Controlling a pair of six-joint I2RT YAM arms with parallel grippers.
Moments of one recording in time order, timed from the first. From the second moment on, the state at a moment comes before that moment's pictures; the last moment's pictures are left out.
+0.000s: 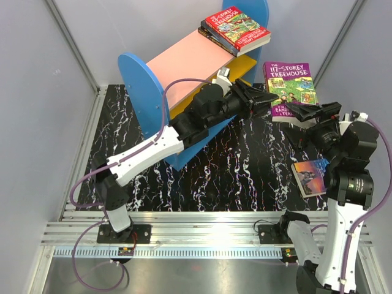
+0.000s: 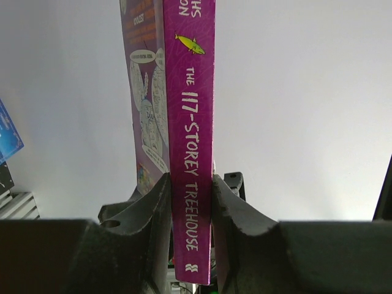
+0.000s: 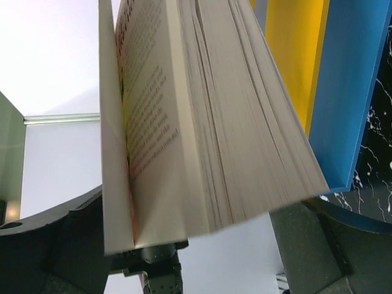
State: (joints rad) left arm -0.96 1.76 1.81 0.03 0.10 -1.55; right arm -0.20 0.77 1.27 -0.70 -0.50 1.36
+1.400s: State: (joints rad) left arm -1.02 1.77 2.12 -0.36 -0.11 -1.31; right arm -0.18 1.19 1.81 -0.86 -0.65 1.18
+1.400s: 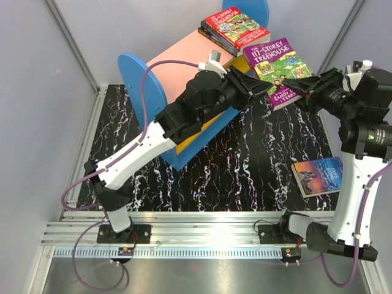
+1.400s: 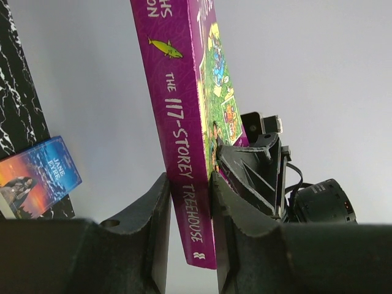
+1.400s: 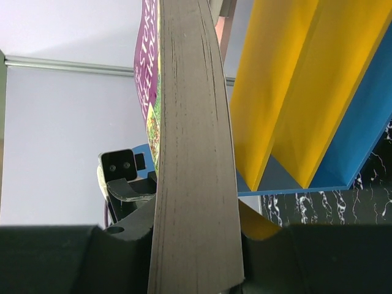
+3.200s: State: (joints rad) left arm -1.01 1.59 1.98 -0.58 -0.16 -0.86; right arm -0.10 1.98 2.45 -0.26 -0.93 1.44
